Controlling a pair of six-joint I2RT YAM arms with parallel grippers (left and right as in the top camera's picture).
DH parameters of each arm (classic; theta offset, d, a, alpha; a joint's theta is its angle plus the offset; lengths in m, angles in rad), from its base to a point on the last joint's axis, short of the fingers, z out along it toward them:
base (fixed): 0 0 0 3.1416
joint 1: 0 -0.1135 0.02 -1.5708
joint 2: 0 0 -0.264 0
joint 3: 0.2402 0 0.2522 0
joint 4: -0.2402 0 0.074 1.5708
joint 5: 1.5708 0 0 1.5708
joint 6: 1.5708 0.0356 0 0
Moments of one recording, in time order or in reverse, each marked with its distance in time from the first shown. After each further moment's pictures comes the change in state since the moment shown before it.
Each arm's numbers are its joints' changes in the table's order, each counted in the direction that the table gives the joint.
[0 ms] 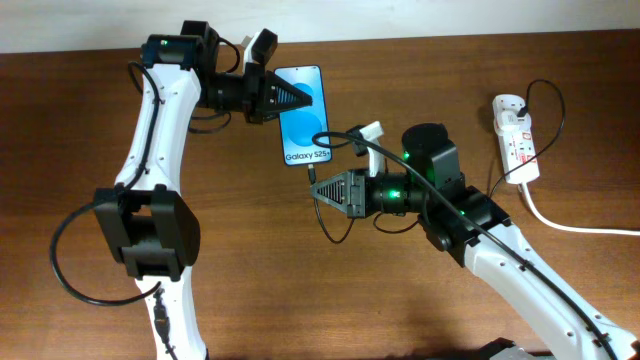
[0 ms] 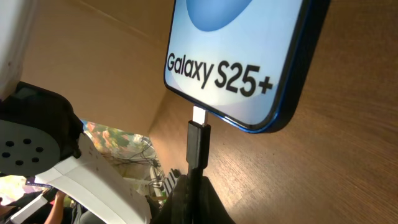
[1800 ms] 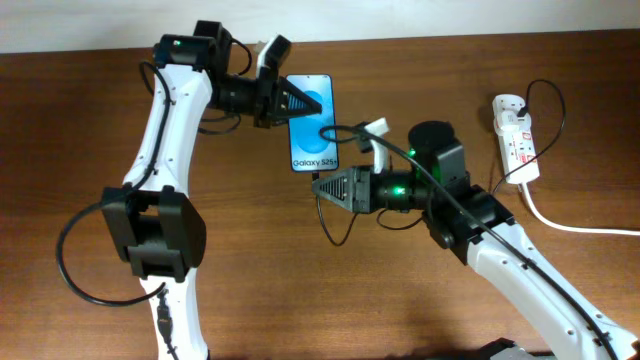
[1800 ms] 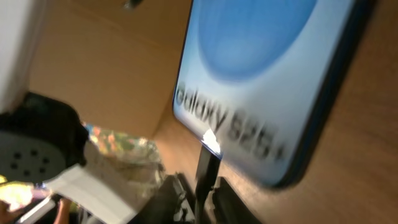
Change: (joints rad) left arm 0.043 0.000 0.000 0.006 -0.071 -0.041; right arm 0.033 -0.001 -0.007 0.031 -0.021 0.024
